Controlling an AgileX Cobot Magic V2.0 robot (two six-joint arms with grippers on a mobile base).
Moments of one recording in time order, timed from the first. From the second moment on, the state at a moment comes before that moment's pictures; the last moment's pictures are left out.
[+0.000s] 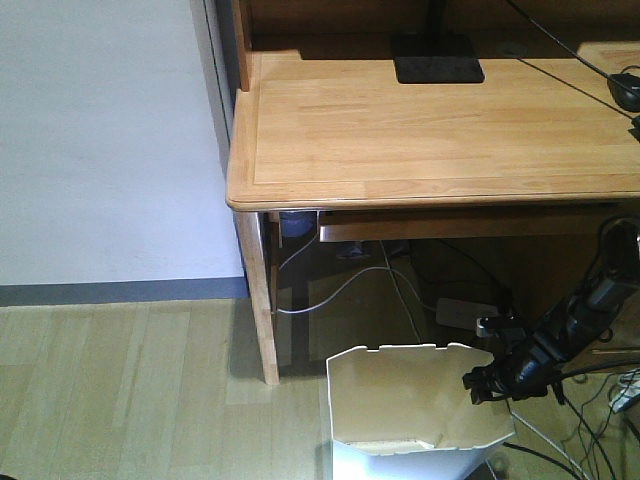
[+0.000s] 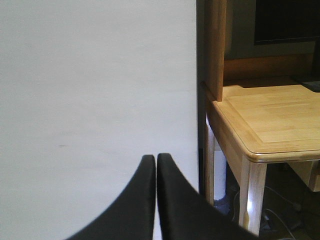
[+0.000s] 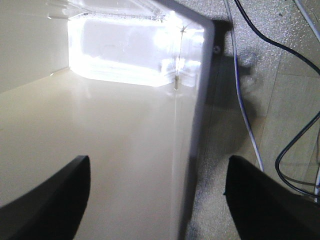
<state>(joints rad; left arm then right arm) 0.05 -0.02 0.03 0.04 0.12 -0.05 -0.18 2.91 -1.34 0.79 0.16 -1.03</state>
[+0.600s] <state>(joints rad) 0.05 -0.02 0.03 0.04 0.12 -0.05 -0.19 3.06 -1.55 0.78 0.23 -1.03</state>
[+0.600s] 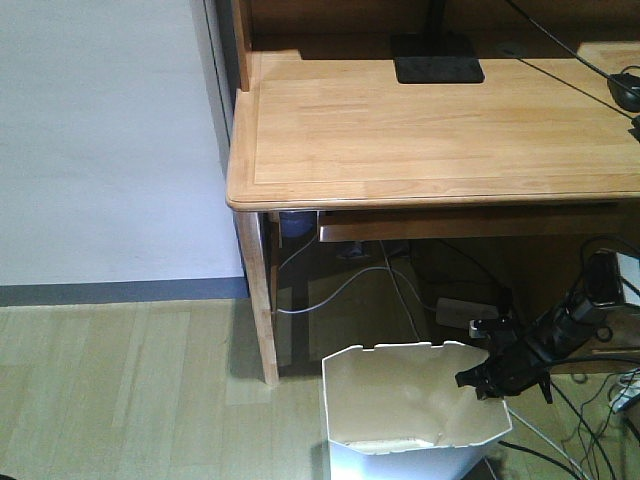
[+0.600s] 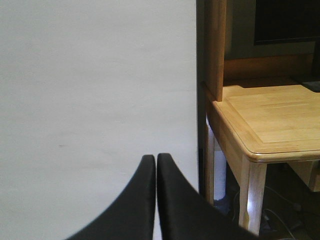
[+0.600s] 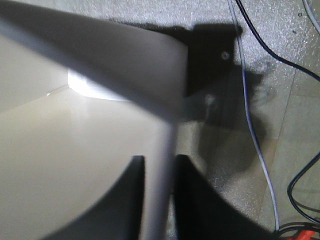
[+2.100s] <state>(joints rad) 0.05 -0.02 0.03 0.04 0.12 -0.05 -0.27 2.54 -1.07 0.93 0.30 -1.35</state>
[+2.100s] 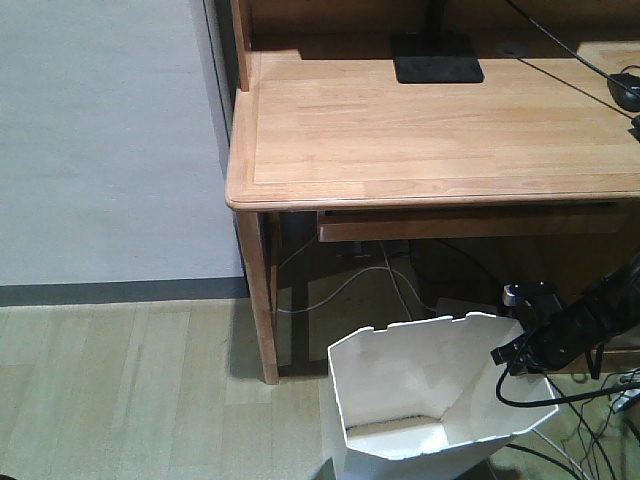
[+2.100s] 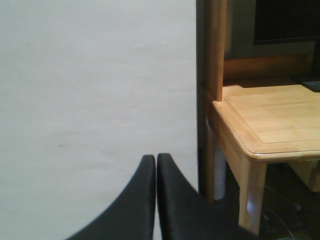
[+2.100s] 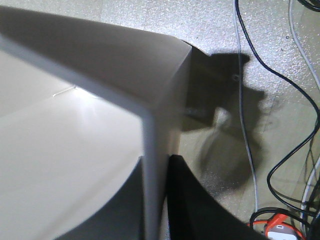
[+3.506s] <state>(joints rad) 0.05 -0.02 0.03 0.04 0.12 -0.05 -0.27 2.54 -1.07 0.93 0.28 -1.35</state>
